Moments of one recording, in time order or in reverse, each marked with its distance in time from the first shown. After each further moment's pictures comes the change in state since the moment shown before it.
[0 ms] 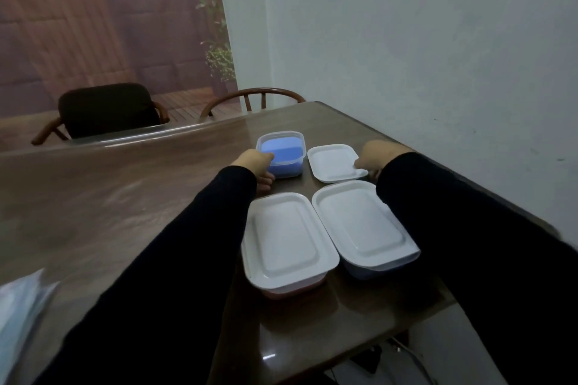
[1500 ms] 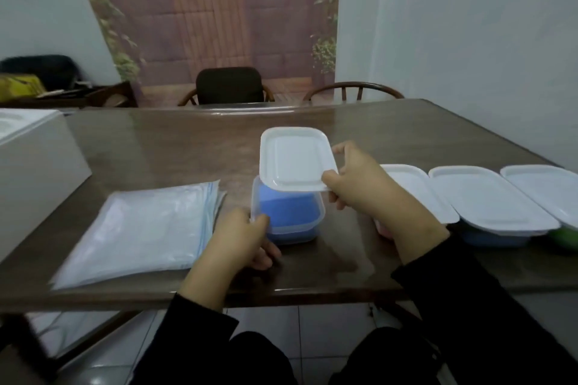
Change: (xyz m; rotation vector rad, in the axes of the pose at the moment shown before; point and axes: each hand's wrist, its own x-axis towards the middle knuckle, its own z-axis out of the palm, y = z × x) left_hand -0.247 -0.167 -0.119 -0.059 0.245 -0.059; right_hand -0.238 -0.168 0.063 0.573 -0.080 -0.565
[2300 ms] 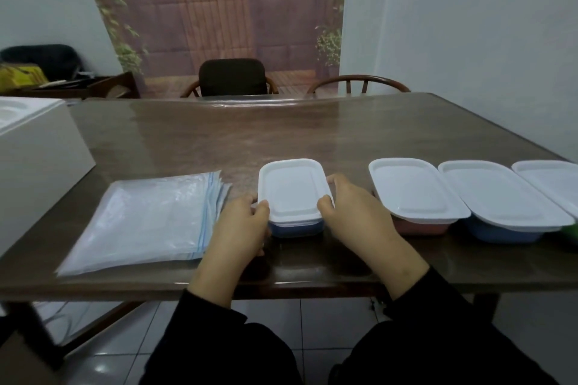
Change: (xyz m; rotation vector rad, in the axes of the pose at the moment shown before) left_hand 0.008 -0.013 -0.002 0.114 0.205 0.135; right_hand -0.016 0.025 0.045 -0.386 0.106 -0.030
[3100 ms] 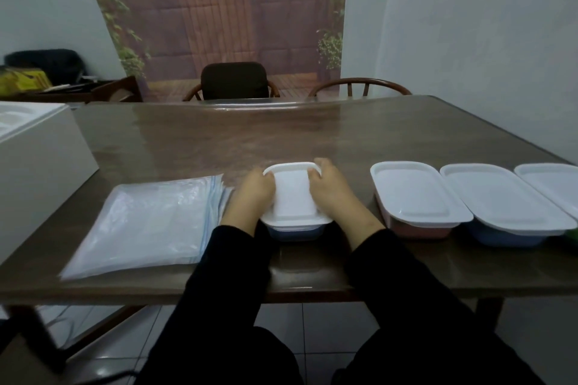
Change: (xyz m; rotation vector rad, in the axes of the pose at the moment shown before) left_hand 0.080 0.018 0.014 0.115 -0.017 -0.060; right_hand 0.068 -0.008 0.035 0.502 -0.042 0.066
